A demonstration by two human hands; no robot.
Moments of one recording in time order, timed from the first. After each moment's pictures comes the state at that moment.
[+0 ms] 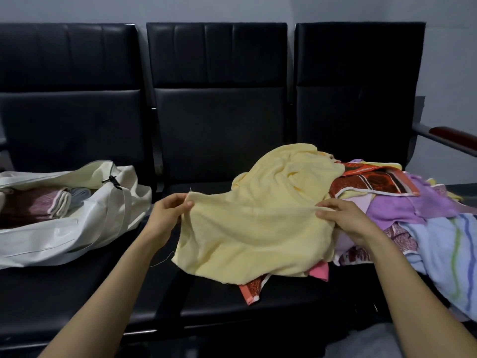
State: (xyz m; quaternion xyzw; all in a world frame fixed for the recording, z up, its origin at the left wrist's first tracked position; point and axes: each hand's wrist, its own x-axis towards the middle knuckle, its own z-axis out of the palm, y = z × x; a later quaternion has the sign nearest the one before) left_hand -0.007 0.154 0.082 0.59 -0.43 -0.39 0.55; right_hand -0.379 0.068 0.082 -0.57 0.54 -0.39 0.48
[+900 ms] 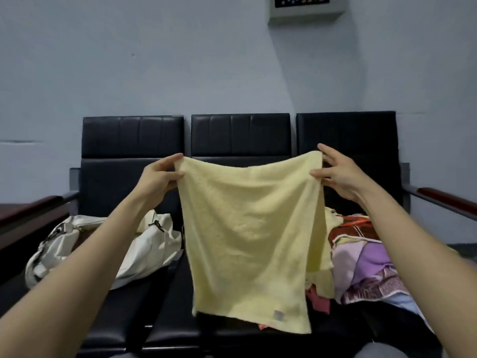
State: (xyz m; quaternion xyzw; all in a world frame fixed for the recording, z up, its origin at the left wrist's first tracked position) left_hand 0.032 0.235 0.285 0.48 -0.49 -0.29 0.67; right_hand -0.351 0.138 0.303 -0.64 0.34 -0.51 0.46
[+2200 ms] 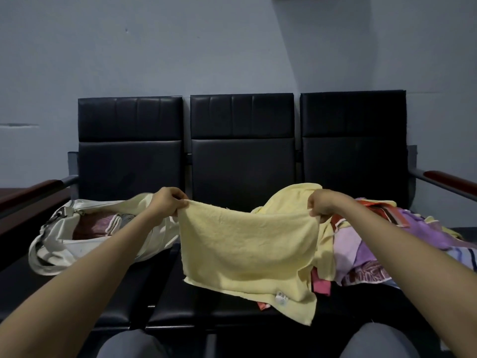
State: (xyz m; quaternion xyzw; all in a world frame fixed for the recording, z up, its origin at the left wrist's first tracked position) left_hand 0.035 0.222 0.205 0.74 -0.50 -0.18 0.42; right_hand -0.325 0.104 0.220 -0.76 0.63 -0.05 0.17
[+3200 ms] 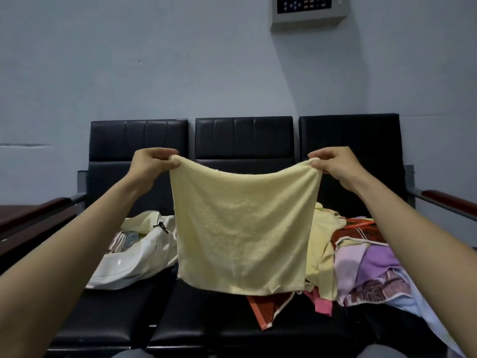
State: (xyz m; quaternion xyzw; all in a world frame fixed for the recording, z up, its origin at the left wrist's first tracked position) left_hand 0.036 0.257 0.320 0.57 -0.52 -0.12 0.63; right_hand -0.345 0.124 0.318 -0.70 0.43 -0.50 0.28
